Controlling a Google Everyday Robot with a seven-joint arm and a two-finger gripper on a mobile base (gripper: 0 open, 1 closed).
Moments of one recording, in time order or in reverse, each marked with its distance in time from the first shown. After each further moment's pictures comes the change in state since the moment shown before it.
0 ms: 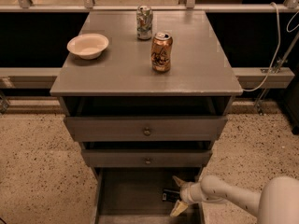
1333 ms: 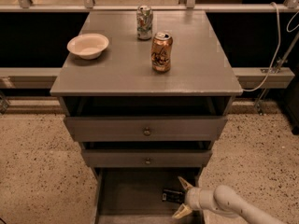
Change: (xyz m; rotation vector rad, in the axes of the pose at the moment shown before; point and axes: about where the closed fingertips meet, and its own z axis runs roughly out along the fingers) arm -0.007 0.009 -0.037 0.118 -0.177 0.036
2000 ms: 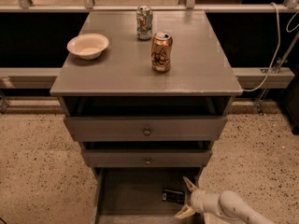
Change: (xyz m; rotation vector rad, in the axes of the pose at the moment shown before) arm 0.005 -0.003 -0.016 0.078 -0.014 0.032
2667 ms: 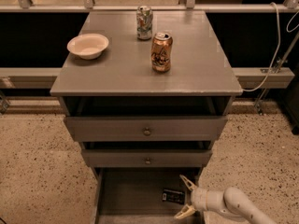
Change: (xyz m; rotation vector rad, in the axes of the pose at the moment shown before) arm -0.040 0.005 -0.017 -0.077 -0.179 -0.034
